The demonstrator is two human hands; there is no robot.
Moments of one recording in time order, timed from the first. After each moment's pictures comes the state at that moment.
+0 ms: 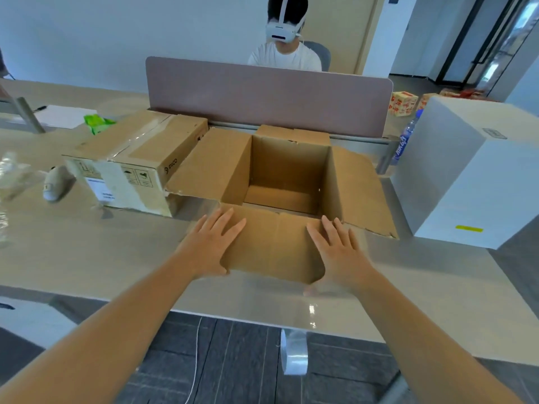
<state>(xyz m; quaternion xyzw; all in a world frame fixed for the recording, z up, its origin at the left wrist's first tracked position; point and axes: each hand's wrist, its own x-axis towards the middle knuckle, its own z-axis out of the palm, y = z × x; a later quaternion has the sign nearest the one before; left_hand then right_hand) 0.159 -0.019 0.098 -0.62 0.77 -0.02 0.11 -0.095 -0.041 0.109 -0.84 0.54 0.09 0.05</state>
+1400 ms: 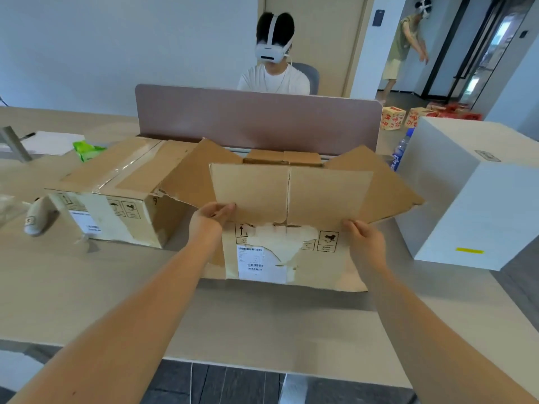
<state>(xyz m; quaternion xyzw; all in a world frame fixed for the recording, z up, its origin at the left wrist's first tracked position) 0.140 -0.099 0.132 -0.64 0.33 0.39 -0.57 -0.103 -0.102 0.132 -0.51 0.63 -0.46 0.35</state>
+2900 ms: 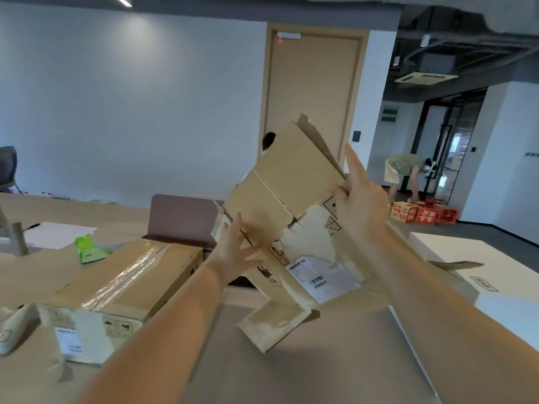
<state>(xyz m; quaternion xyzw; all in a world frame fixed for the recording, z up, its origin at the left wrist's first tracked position) 0.155 -0.186 0.280 -0.38 0.30 0.61 -0.62 -0.034 -0.167 0.372 -0.70 0.52 -0.48 -0.07</state>
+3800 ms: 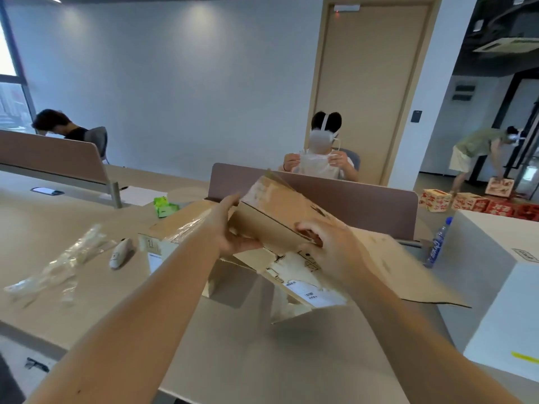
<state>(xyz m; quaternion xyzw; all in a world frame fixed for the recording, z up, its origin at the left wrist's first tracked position) 0.193 -0.049 0.280 -0.46 0.15 0.61 -0.63 -0.006 -0.066 0.268 -0.87 0.37 -0.33 0.06</state>
